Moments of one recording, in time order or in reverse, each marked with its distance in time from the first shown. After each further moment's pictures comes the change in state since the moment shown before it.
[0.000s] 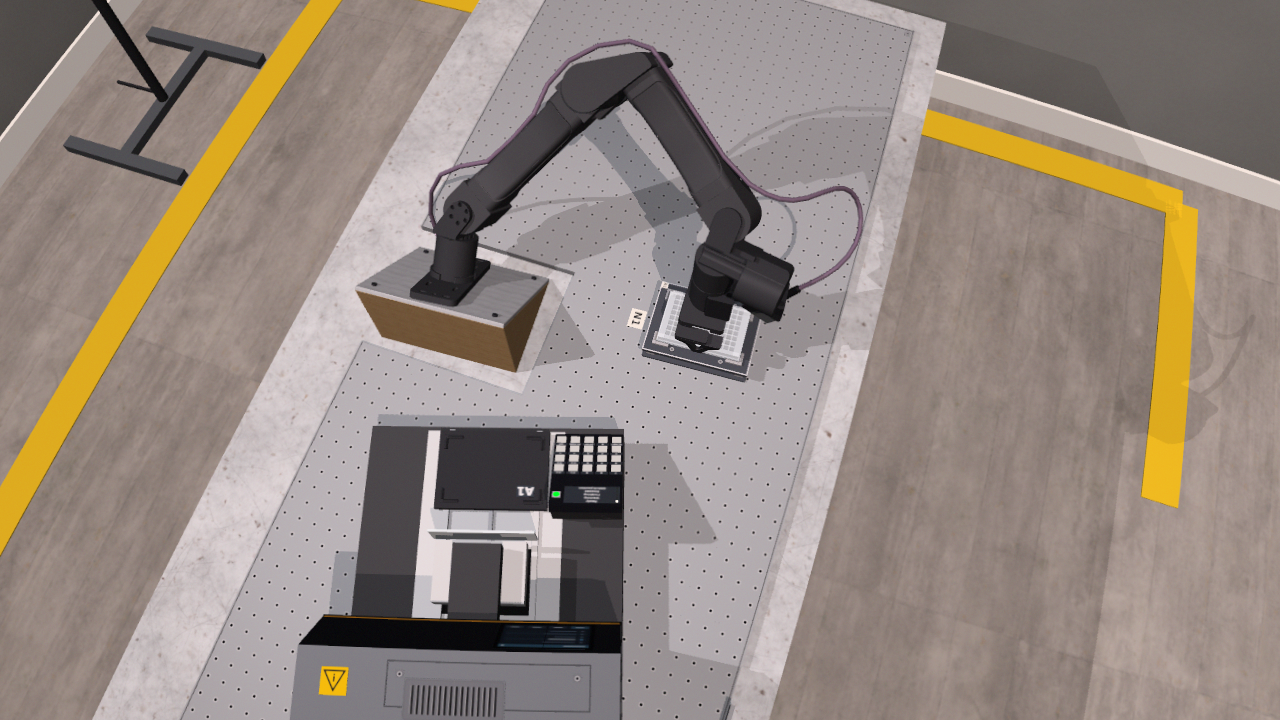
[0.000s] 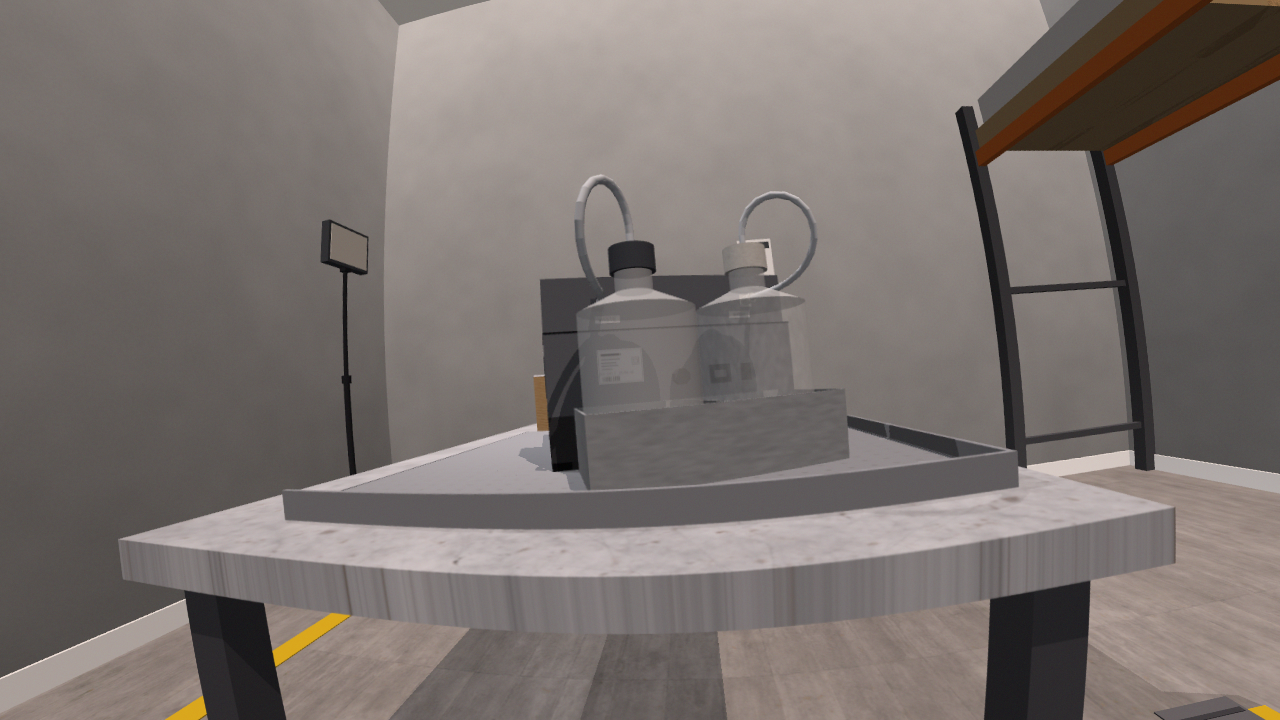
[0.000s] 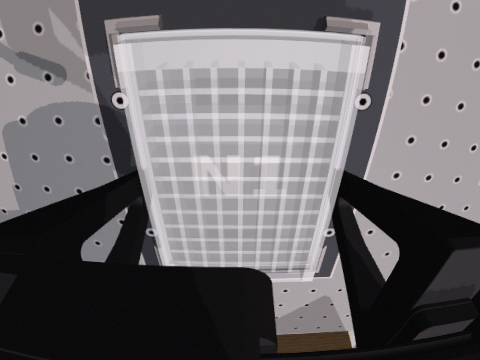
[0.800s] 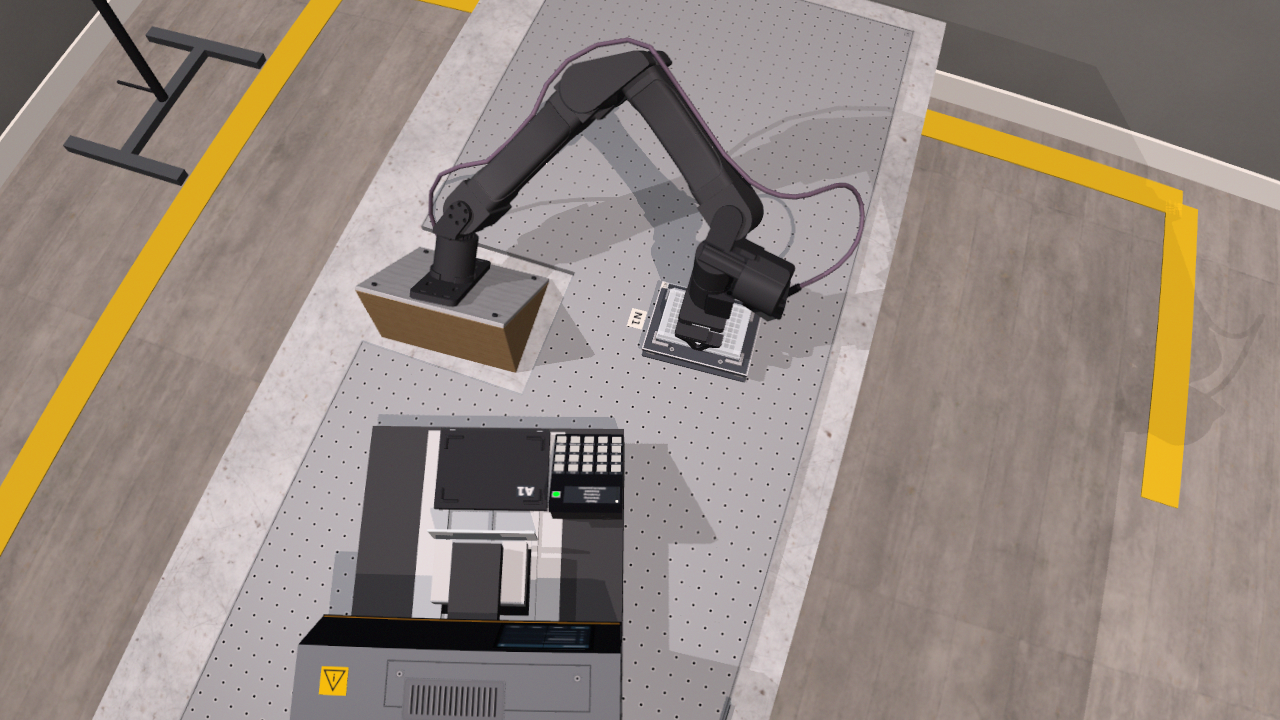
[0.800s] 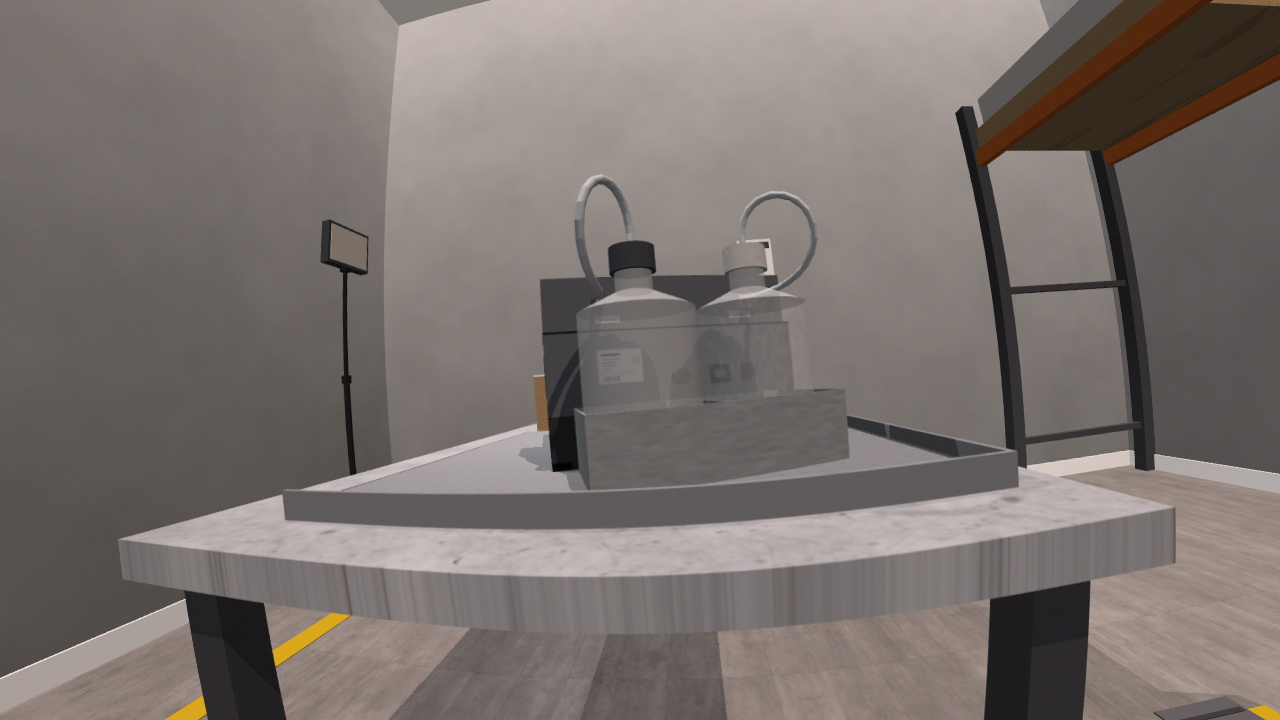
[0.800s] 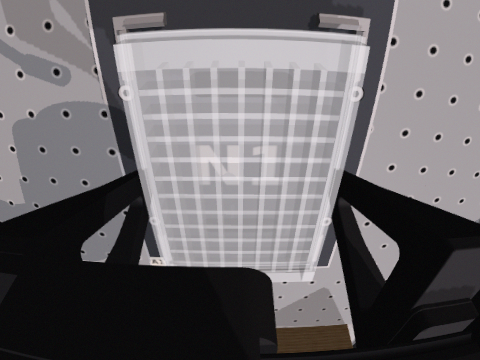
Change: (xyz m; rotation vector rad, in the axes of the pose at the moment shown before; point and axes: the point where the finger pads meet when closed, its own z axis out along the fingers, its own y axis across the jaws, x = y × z) arm 0.000 0.000 -0.008 -0.006 0.002 0.003
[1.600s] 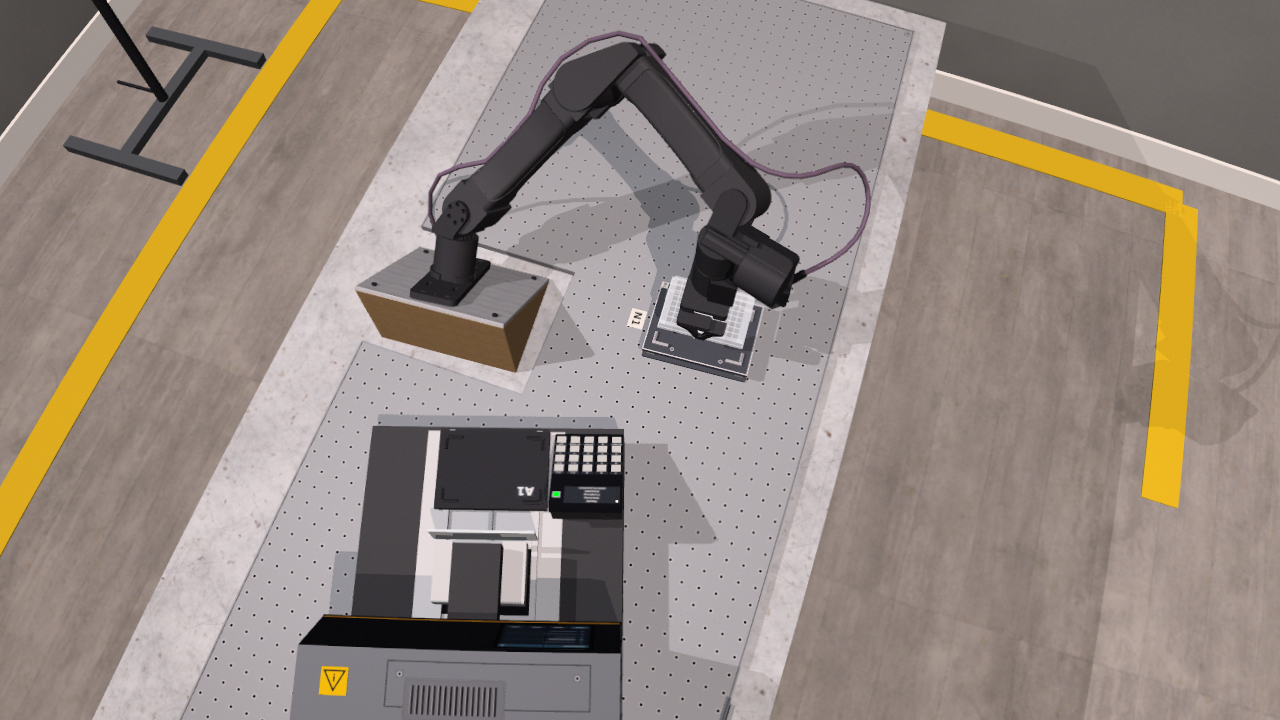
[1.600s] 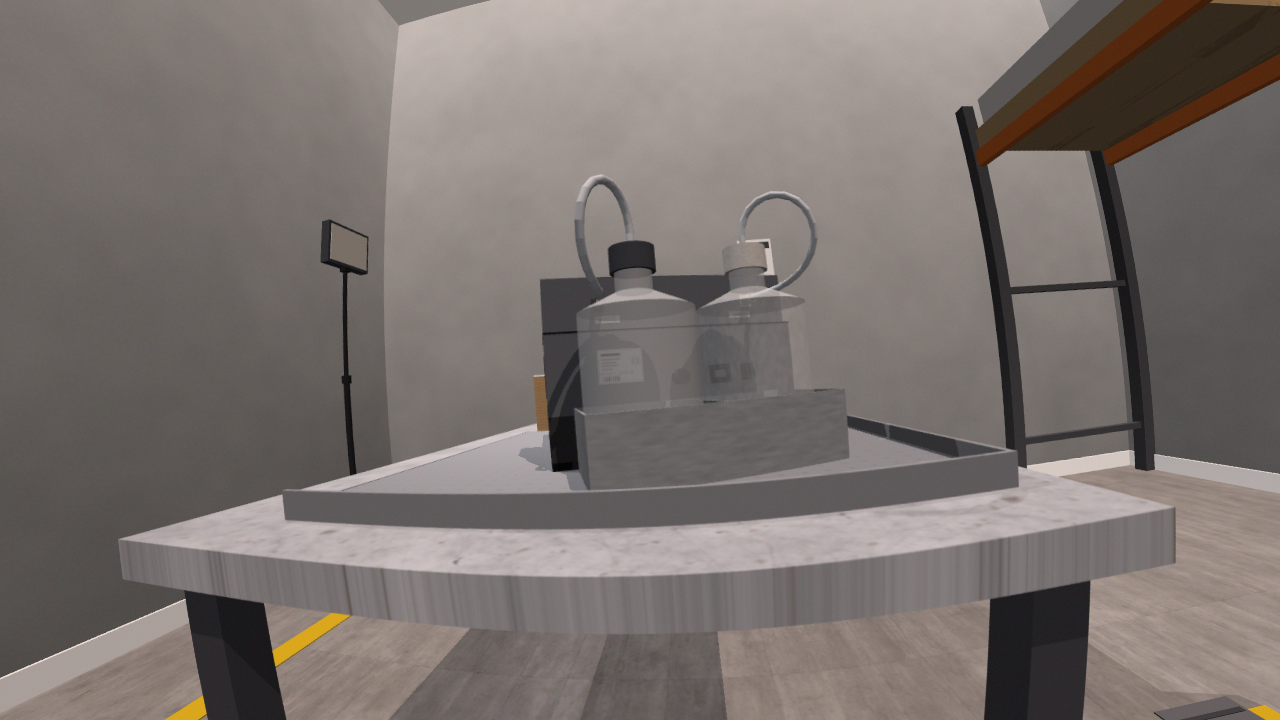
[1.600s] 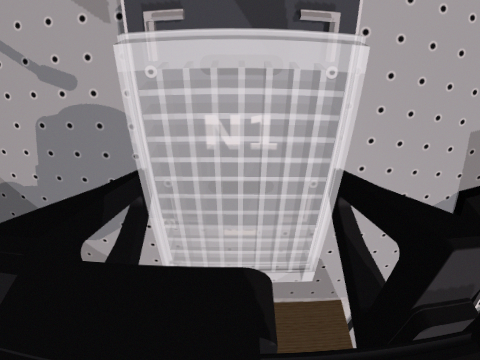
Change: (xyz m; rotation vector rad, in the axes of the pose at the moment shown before) arm 0.000 0.000 -0.037 0.000 -0.003 0.001
